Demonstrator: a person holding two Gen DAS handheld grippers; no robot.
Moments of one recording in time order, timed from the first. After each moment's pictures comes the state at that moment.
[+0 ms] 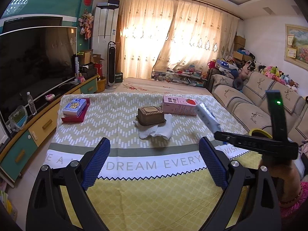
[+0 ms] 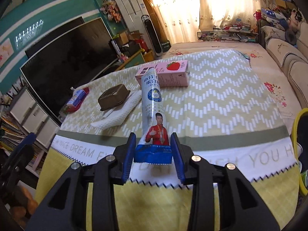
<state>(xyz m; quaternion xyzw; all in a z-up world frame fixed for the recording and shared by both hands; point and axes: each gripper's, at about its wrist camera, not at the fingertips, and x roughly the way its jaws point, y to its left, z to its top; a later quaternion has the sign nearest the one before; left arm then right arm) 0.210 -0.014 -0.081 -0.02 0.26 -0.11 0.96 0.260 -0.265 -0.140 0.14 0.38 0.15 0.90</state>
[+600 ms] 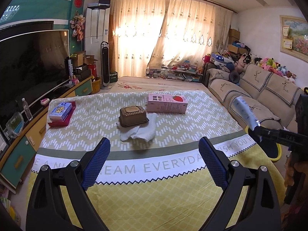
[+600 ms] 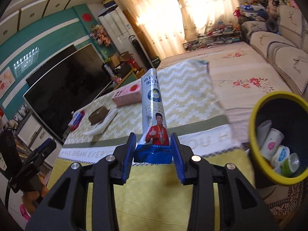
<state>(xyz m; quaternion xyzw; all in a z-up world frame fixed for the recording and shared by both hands) 0.223 -0.060 -0.083 0.00 0.27 -0.13 0.96 0.193 -0.388 -0.124 0.21 0.32 0.11 0.92</state>
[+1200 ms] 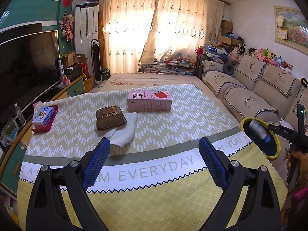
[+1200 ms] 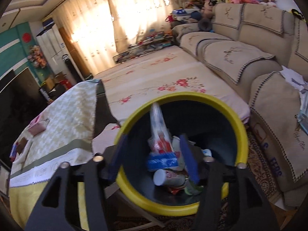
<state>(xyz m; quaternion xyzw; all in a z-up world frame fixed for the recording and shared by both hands) 0.247 -0.106 -0.090 0.02 0.29 -0.15 0.95 0.172 -0.564 -0.176 0.21 0.32 -0.15 0.91</state>
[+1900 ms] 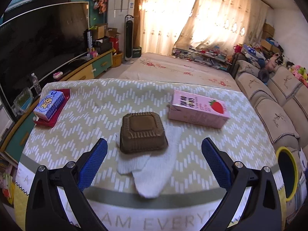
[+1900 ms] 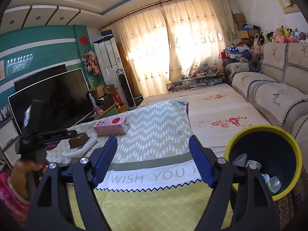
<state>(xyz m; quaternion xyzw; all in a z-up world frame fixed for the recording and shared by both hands) 0.382 -0.073 -0.117 -0.04 0.37 -0.02 0.93 0.173 -0.398 -0.127 0.14 0.18 0.02 0.97</state>
